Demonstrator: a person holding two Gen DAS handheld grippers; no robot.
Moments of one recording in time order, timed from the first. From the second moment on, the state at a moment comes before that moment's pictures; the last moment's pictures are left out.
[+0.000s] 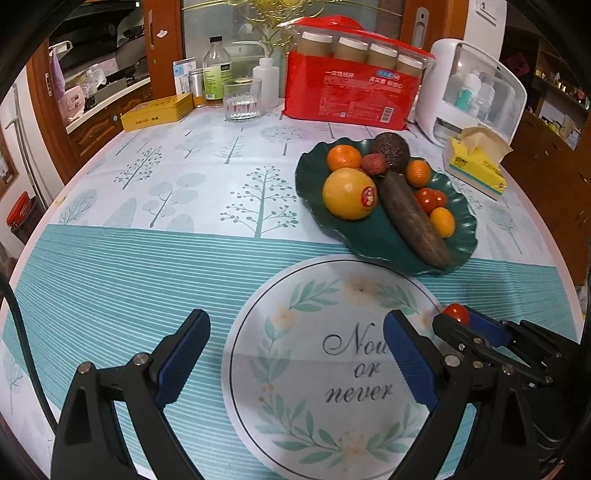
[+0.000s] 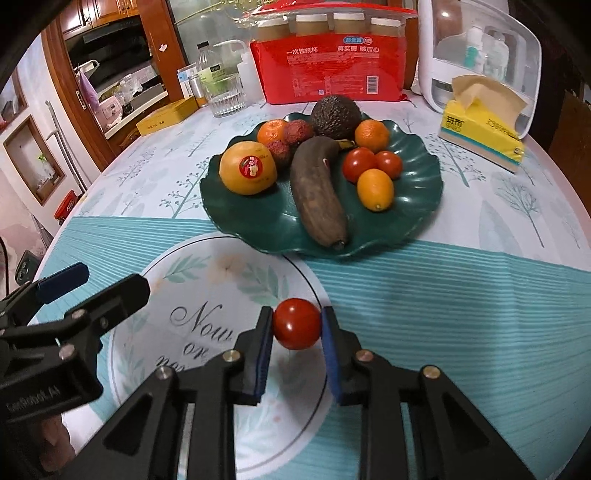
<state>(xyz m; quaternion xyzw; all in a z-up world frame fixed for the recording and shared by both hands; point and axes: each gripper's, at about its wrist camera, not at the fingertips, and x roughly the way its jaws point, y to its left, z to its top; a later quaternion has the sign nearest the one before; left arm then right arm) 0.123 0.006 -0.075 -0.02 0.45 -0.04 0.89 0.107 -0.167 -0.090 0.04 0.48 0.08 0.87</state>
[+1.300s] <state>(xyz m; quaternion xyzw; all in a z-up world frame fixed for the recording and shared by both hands) 0.292 -0.052 -0.014 0.05 0.46 -0.04 0.88 0.252 -0.228 -0.003 0.05 0.46 0.07 0.89</state>
